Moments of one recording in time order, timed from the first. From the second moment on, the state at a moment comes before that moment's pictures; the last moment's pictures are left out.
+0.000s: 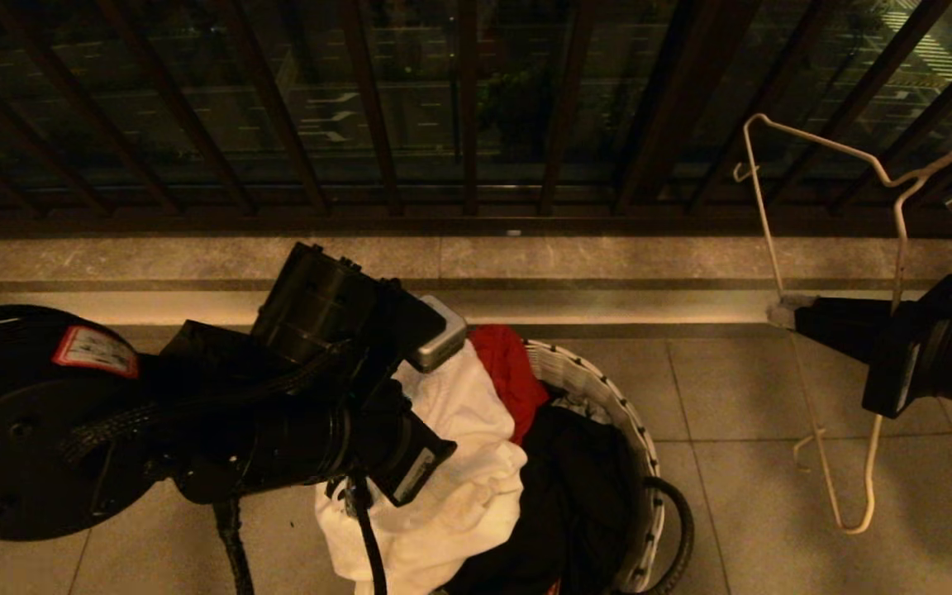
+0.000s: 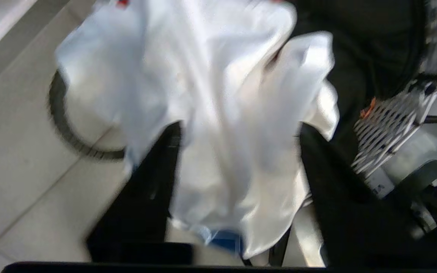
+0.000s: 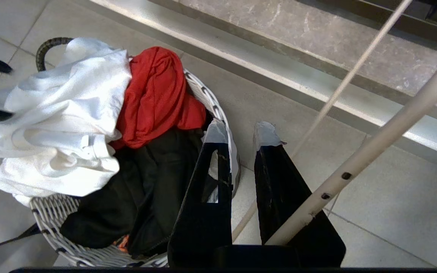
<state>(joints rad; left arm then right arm) -0.79 1.60 -1.08 0.11 0.19 0.16 0.27 1.19 -0.79 -0.25 0.19 -0.15</state>
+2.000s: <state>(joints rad) -0.88 1.65 -0.85 0.21 0.50 0.20 0.27 1.16 -0.79 -0.25 0.19 -0.15</state>
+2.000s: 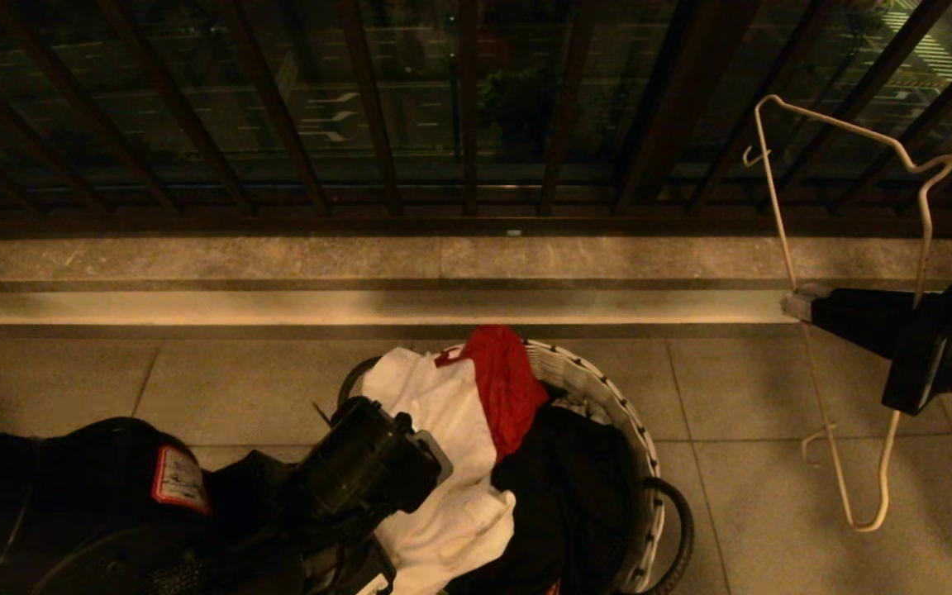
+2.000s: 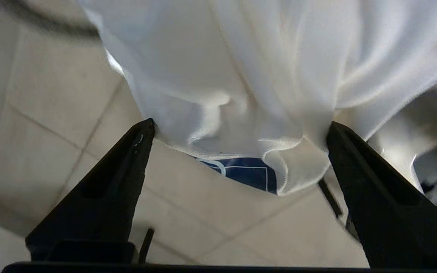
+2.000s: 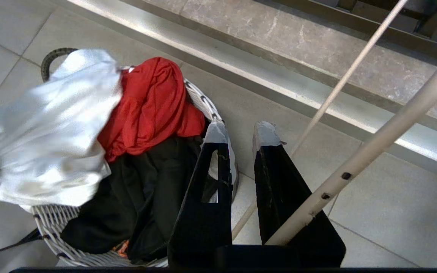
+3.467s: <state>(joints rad) -0.94 1.74 -0.88 -0.03 0.58 0.22 0.27 1.16 -0.79 -0.25 0.19 -0.15</state>
